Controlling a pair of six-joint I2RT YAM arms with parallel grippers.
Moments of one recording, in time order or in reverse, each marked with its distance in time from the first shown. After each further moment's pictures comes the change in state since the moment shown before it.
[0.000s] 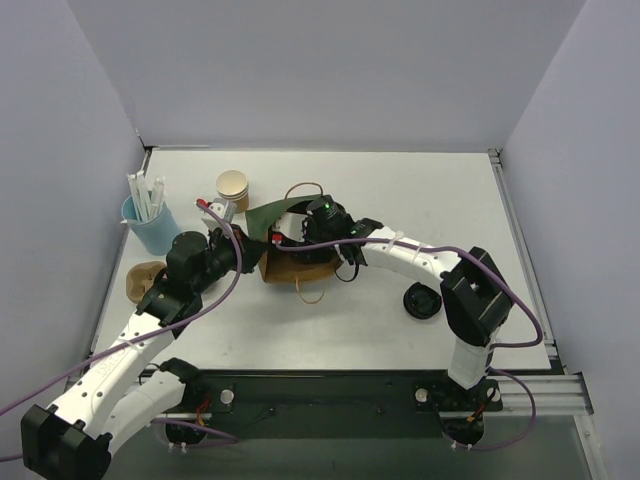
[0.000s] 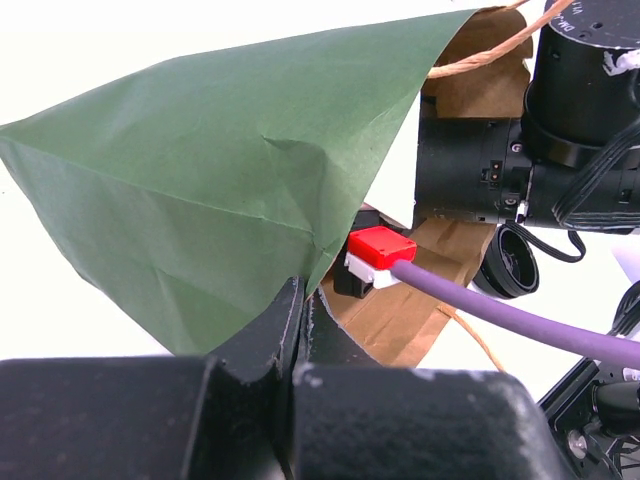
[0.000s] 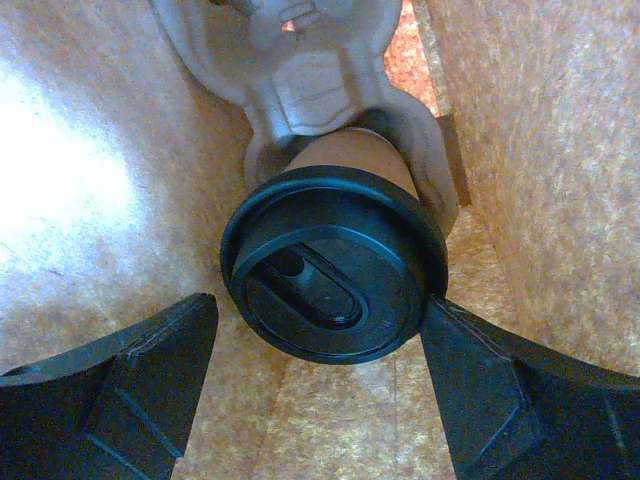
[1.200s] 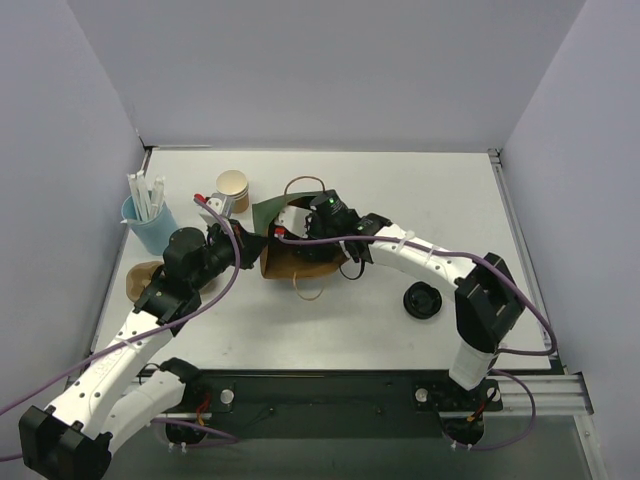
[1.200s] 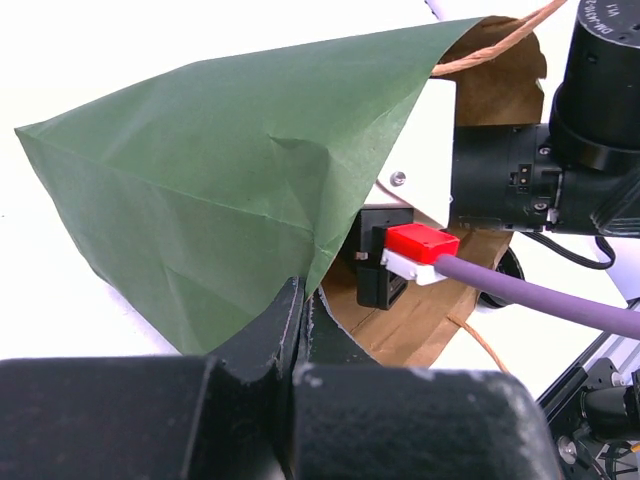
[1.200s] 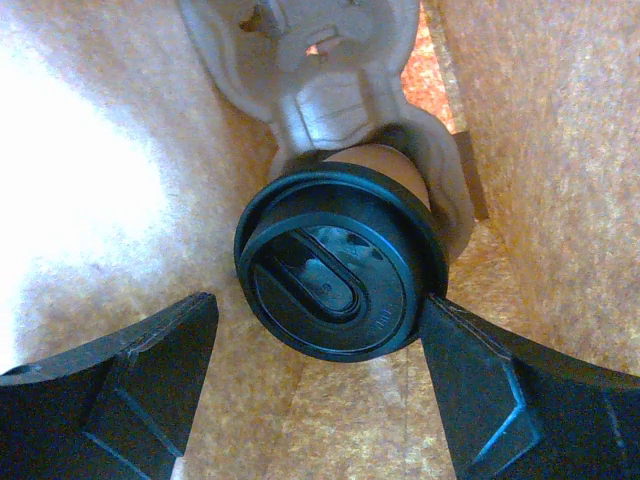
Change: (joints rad) left arm 0.000 0.004 0.041 -0.010 0.006 0.001; right arm 0.000 -0.059 0.034 -0.106 -0.007 0.062
